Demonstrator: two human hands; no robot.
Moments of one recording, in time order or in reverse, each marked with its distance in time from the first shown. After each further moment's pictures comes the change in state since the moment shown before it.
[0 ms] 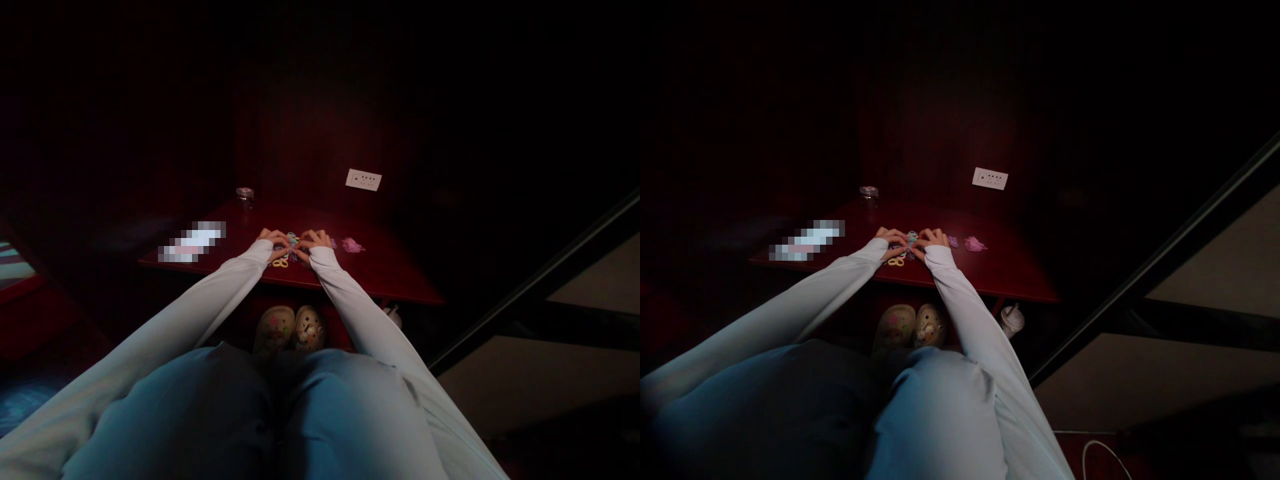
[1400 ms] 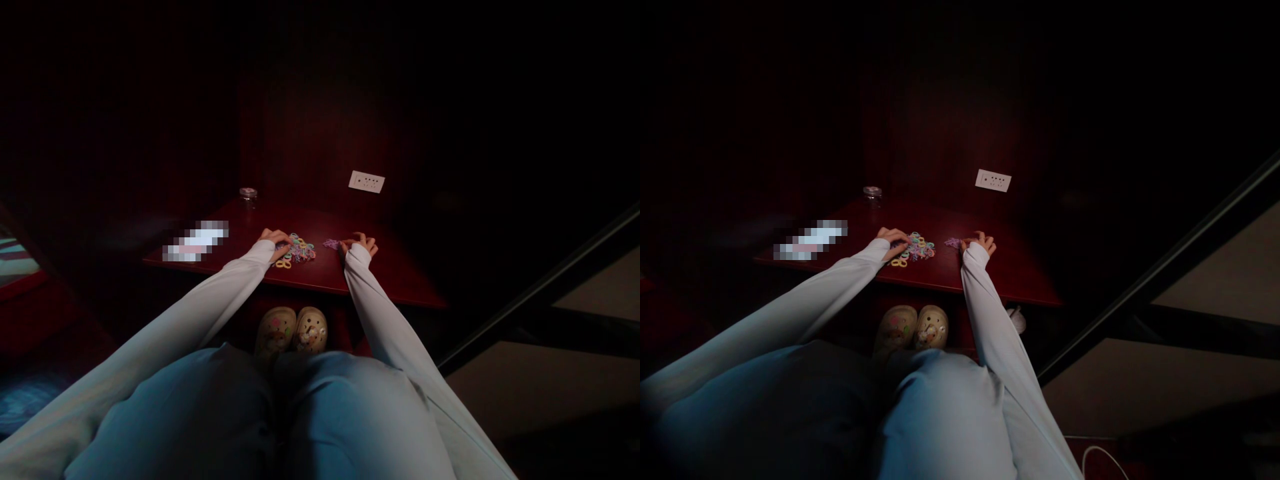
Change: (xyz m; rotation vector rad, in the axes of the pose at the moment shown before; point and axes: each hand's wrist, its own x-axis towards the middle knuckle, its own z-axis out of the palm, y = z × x) left_hand -0.001 0.011 0.007 0.023 0.125 -0.080; right_hand -0.022 0.085 -0.007 -0.015 0.296 0.592
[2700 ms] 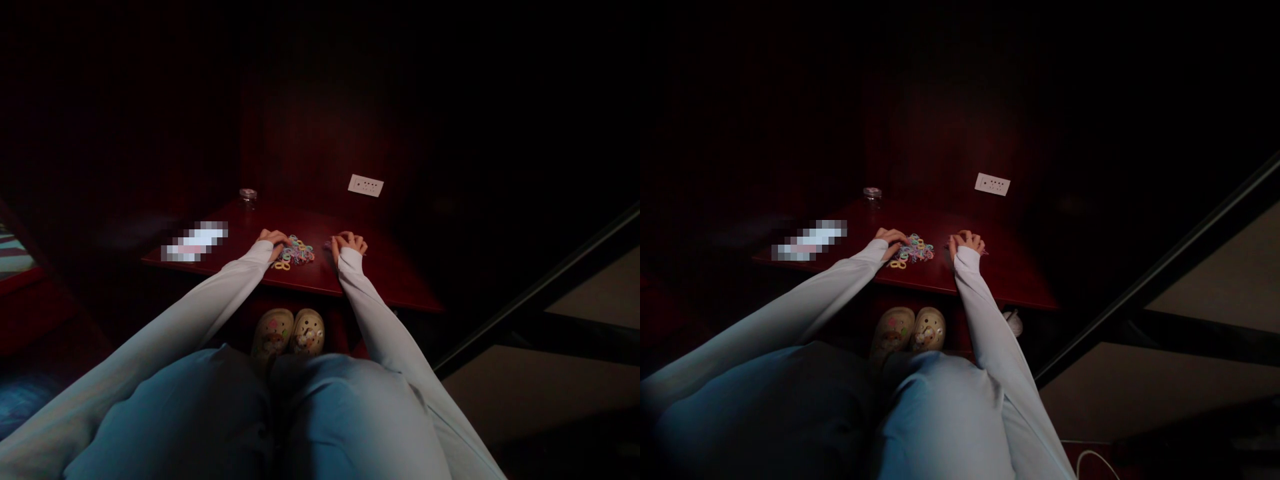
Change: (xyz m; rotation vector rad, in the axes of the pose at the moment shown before) left_hand 0.001 -0.008 0.005 -0.043 0.070 0.008; right_hand -0.015 -0.029 -0.008 0.009 0.032 -0.251
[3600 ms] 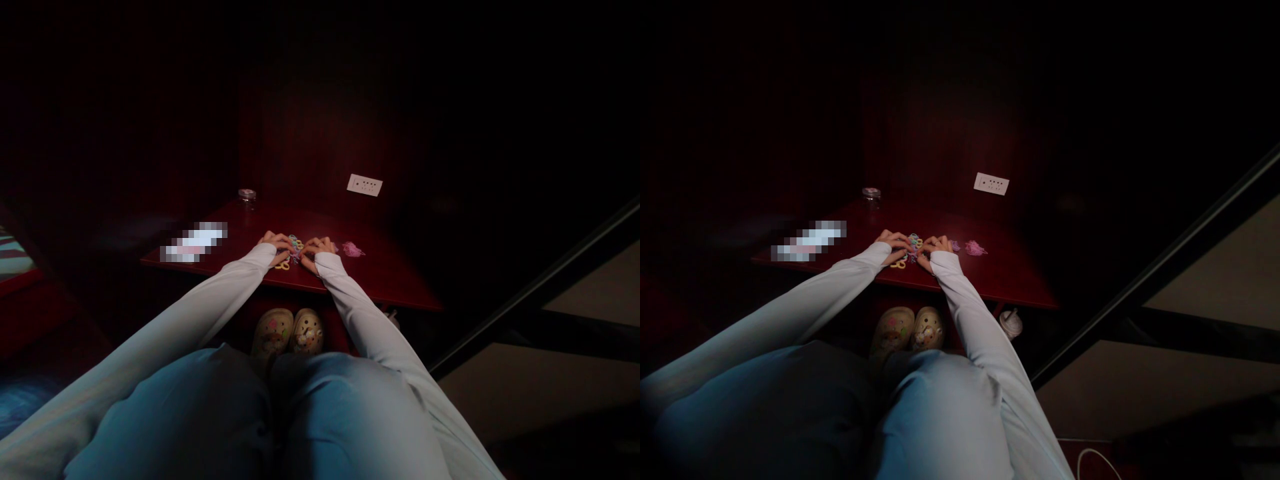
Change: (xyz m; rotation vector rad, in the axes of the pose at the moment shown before) left_hand -0.003 0.003 0.006 0.070 -0.077 0.063; right_hand -0.012 -0.055 -0.007 0.152 -0.380 -0.260
